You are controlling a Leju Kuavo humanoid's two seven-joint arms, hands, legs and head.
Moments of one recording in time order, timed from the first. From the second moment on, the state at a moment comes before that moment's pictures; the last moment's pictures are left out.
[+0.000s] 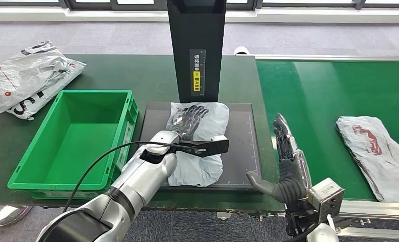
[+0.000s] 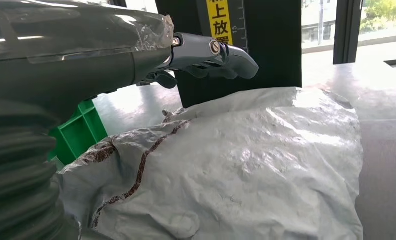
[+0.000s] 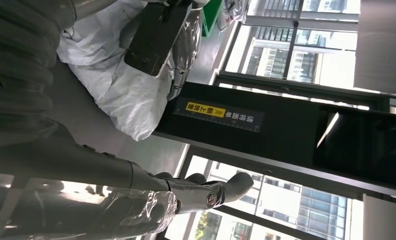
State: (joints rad) left arm -0.76 -0.35 -0.27 -0.57 -1.33 0.07 0.00; right arm 0.10 0.29 -0.13 -1.81 0.15 0.41 -0.42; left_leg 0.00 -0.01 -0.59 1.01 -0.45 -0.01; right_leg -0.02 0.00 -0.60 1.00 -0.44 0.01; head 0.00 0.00
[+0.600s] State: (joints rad) left arm -0.79 -0.35 -0.27 -0.49 -1.36 0.01 0.02; right arm 0.09 0.29 -0.14 -1.80 0.15 0.41 -0.43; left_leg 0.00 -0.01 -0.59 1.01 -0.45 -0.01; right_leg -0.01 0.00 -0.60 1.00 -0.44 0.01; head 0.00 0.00
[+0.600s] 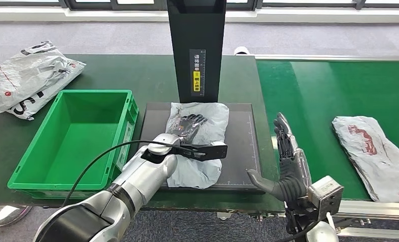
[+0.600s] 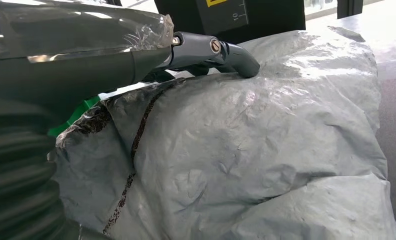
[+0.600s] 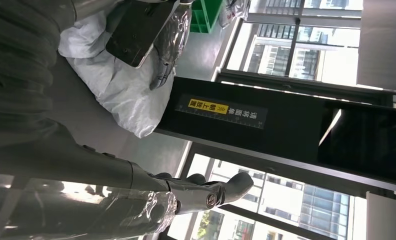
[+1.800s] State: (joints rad) left arm -0.85 -0.32 -0.29 -0.38 -1.42 -0.09 0.03; right arm 0.11 0.28 -0.14 -1.75 0.10 0.37 -0.46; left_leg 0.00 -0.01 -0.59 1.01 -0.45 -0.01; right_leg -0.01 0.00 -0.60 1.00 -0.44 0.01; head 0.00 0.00
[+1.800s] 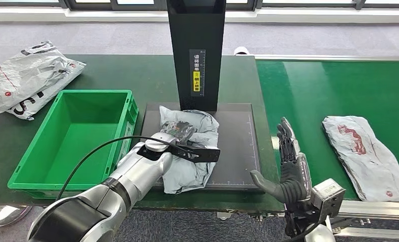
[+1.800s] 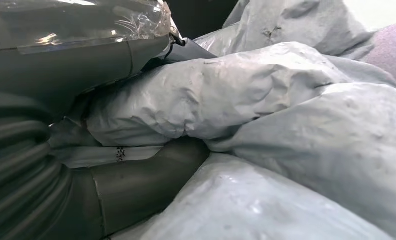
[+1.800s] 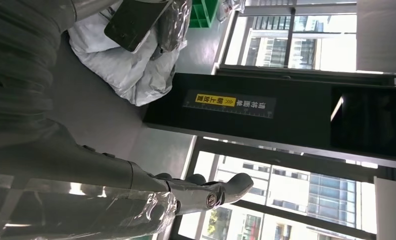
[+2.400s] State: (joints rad) left arm -0.69 -0.24 -0.19 -1.00 -1.25 0.10 0.05; right arm 0.19 0.32 -0.21 -1.85 0.11 0.37 -0.46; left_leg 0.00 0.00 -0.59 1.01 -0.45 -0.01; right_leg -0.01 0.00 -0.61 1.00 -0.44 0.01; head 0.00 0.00
